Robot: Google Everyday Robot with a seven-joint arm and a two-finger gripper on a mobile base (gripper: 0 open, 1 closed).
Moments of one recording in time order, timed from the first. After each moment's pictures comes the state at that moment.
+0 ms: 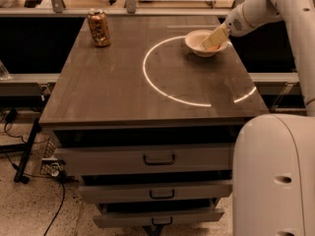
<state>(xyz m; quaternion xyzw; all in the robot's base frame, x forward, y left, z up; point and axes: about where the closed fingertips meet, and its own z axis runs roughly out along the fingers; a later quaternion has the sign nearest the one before) 0.805 -0.207 0.882 -0.39 0.83 0.11 0.38</state>
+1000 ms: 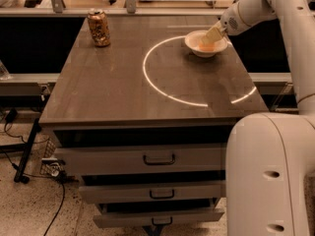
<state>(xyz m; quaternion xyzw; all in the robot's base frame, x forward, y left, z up) 0.803 -0.193 0.883 -0.41 0.83 0.13 0.37</state>
